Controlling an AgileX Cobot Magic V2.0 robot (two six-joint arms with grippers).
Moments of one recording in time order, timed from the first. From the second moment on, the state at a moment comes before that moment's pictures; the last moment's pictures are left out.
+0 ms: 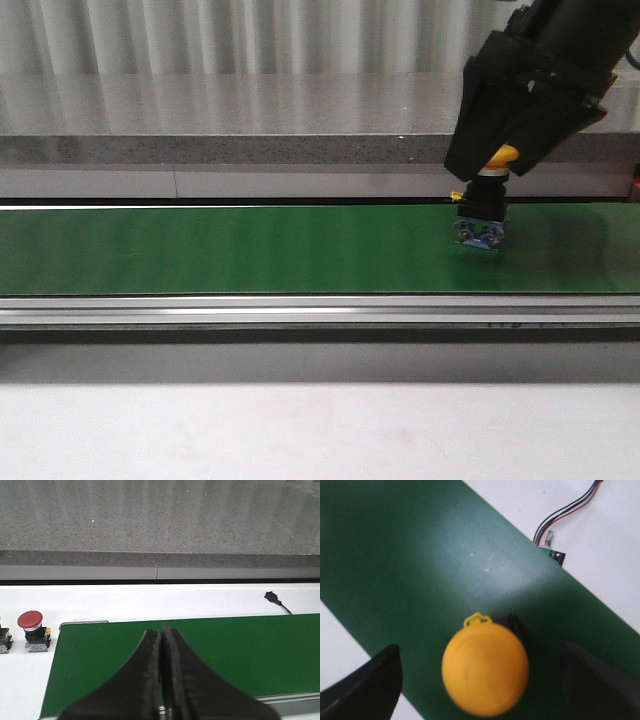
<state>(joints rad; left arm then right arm) 0.03 0.48 -0.66 -0.41 0.61 0.30 0.16 1.71 -1.33 0.45 0.94 -0.64</state>
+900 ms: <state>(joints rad) 0.03 0.48 -0.66 -0.41 0.61 0.30 0.02 1.48 -1.33 0.34 0.98 -0.41</state>
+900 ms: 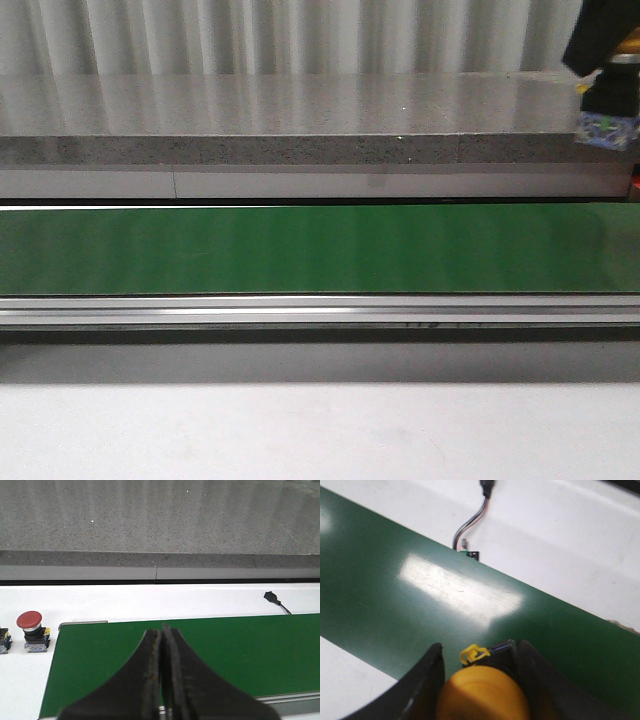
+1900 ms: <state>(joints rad) 0.03 0.48 -0.66 -0.41 0.61 0.30 -0.56 1.10 -0.76 0.33 0.80 -0.22</state>
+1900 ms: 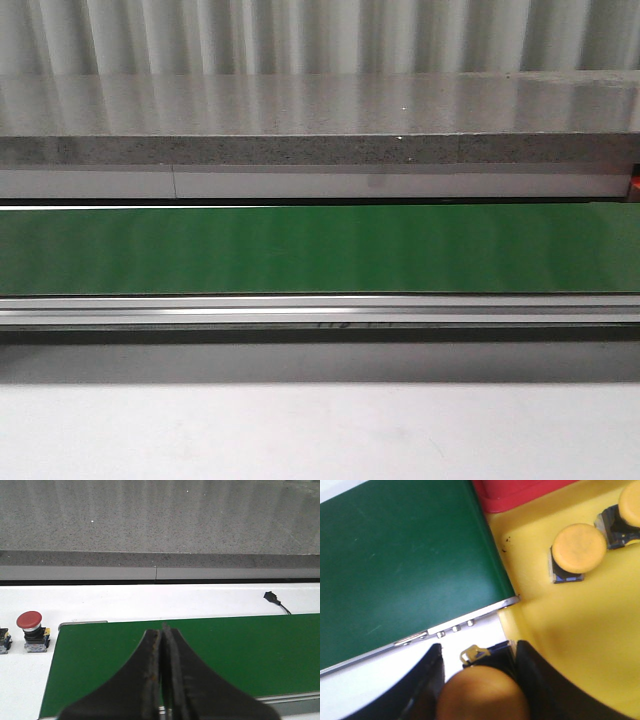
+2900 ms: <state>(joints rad) 0.03 0.48 -0.66 -0.41 0.61 0.30 -0.79 1.34 -0.66 0.29 0.53 -0.04</state>
